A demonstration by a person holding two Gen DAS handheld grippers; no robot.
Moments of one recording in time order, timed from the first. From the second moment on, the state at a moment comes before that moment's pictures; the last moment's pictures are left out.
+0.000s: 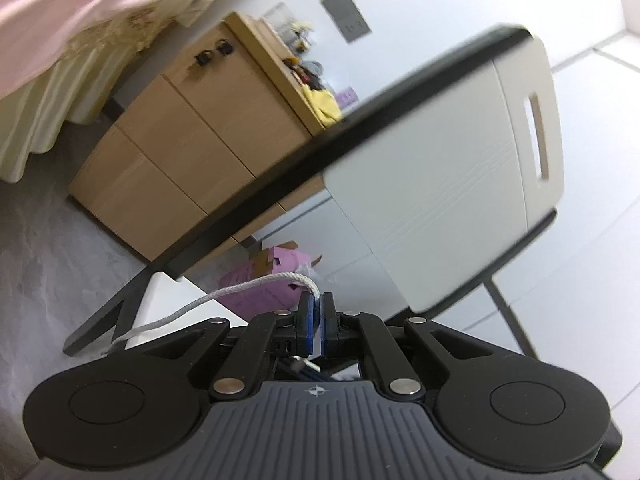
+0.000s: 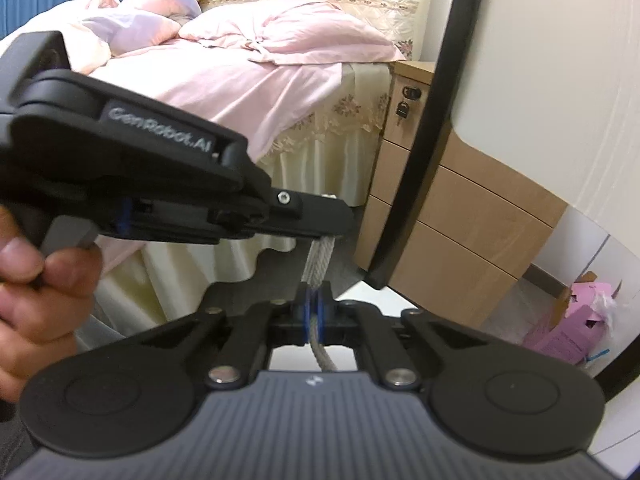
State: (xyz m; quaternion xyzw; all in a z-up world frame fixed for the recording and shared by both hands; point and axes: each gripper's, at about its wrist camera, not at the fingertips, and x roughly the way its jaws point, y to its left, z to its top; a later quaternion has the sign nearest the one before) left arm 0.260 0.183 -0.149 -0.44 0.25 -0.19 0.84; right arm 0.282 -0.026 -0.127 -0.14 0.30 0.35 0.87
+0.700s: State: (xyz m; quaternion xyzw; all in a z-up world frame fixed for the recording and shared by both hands) left arm 0.261 0.210 -0.159 -0.50 0.26 -0.16 0.81; right arm 0.222 -0.066 -0.124 -0.14 0.34 0.41 0.84
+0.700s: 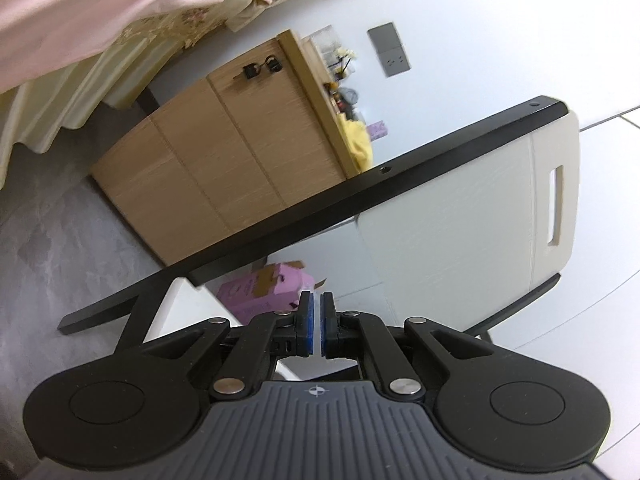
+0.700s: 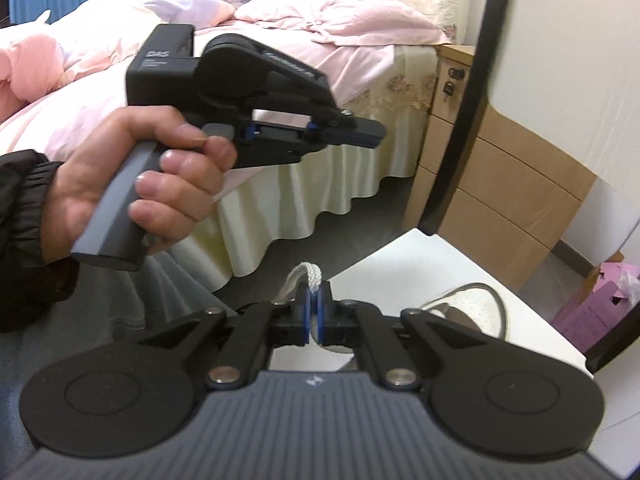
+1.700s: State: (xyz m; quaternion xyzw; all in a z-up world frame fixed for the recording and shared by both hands) left arm 0.279 0.199 -0.236 -0.68 0.33 -0.14 0.64; right arm 0.258 -0.092 -0.084 0.09 0.33 0.39 0.86
